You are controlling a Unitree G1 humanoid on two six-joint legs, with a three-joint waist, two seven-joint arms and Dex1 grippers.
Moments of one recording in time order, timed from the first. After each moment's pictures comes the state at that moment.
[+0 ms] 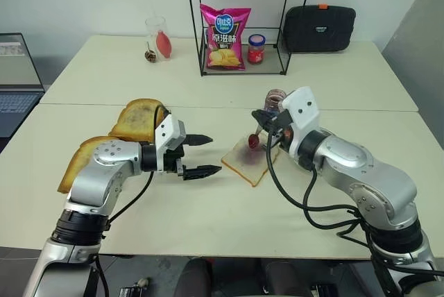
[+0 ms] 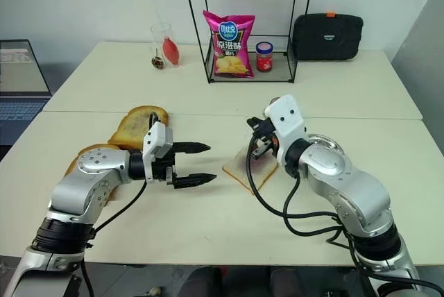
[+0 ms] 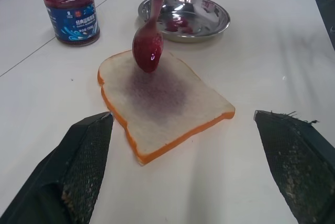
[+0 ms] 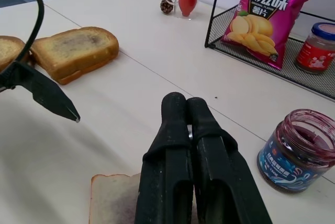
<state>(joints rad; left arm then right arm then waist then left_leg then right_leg) -0.41 0.67 -0.05 -0.07 -0.42 0.43 -1.17 -0.52 -0.45 0.18 -0.61 0.53 0.95 0.14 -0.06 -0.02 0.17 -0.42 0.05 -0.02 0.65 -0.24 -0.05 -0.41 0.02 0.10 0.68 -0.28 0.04</state>
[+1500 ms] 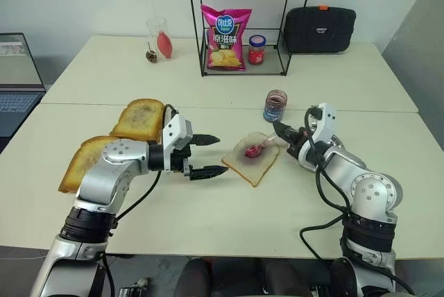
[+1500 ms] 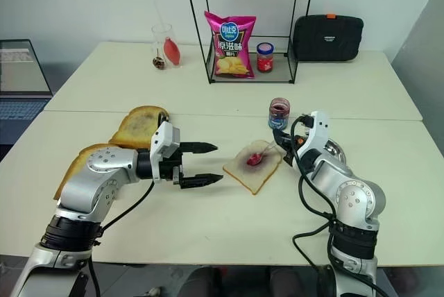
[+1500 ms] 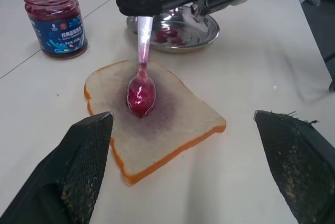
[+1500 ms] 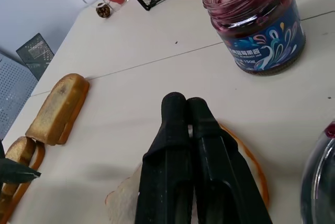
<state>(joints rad) -0.45 0.64 -0.08 -0.07 -0.42 0.43 -1.17 -0.45 -0.10 -0.30 -0.32 0.76 1.12 0.00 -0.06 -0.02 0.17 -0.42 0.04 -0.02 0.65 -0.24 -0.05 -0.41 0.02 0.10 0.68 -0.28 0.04</state>
